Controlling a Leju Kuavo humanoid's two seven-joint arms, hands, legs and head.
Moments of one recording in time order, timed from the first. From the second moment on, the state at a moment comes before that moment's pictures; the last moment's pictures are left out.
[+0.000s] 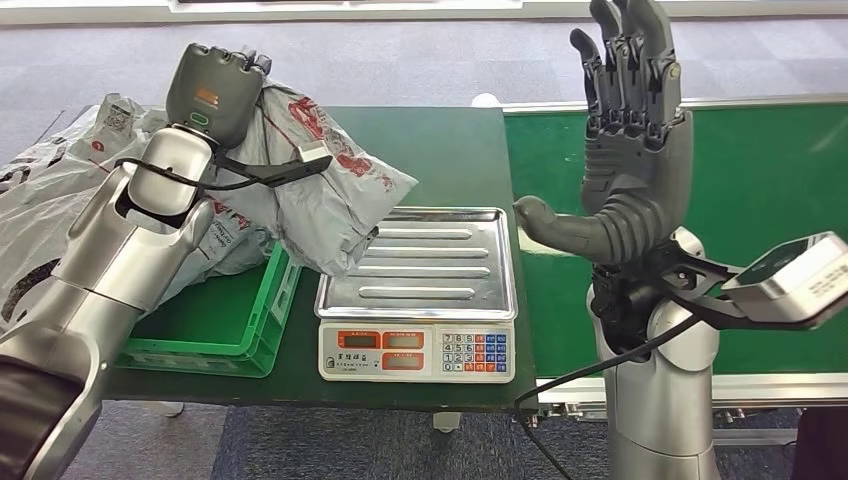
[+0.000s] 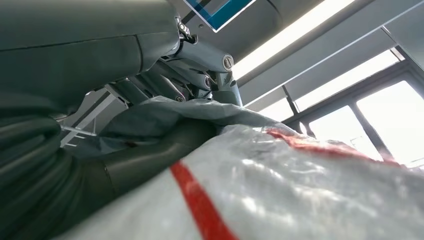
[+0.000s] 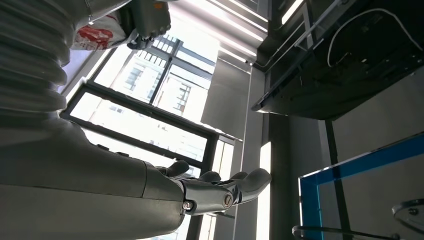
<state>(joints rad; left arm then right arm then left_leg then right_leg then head) -1.03 0.15 -0.57 -0.88 -1.49 0.16 0.00 -0.47 0.17 0.13 -1.75 0.06 0.16 -0.47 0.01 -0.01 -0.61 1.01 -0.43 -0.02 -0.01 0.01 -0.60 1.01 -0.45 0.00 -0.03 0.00</state>
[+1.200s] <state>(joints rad) -1.14 0.15 -0.62 -0.63 -1.49 0.21 0.20 -0.47 0.18 0.12 -1.75 0.07 0.18 -0.47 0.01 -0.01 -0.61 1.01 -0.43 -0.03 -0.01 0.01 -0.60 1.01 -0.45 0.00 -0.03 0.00</state>
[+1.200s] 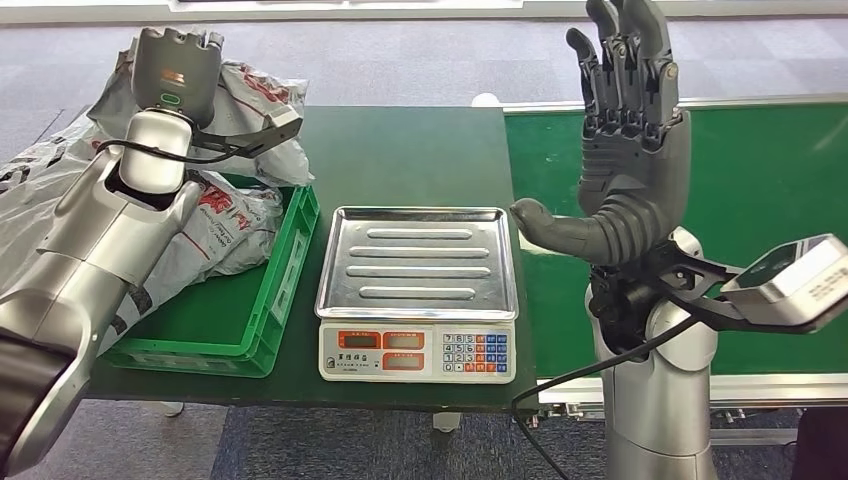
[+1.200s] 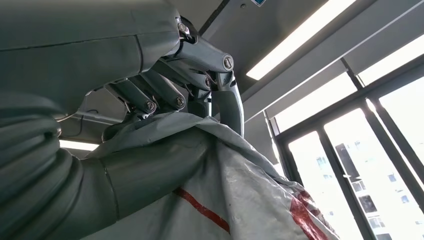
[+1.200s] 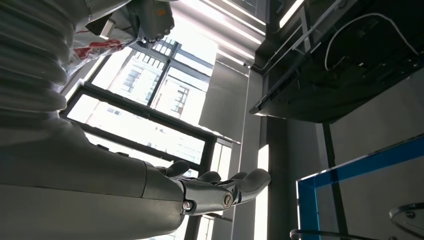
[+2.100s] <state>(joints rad) -1.16 0.15 -0.65 -0.60 -1.49 0.21 0.20 -0.47 0.18 0.12 -1.75 0.07 0.18 -0.47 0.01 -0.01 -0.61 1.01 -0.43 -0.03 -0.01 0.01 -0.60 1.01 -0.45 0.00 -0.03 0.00</state>
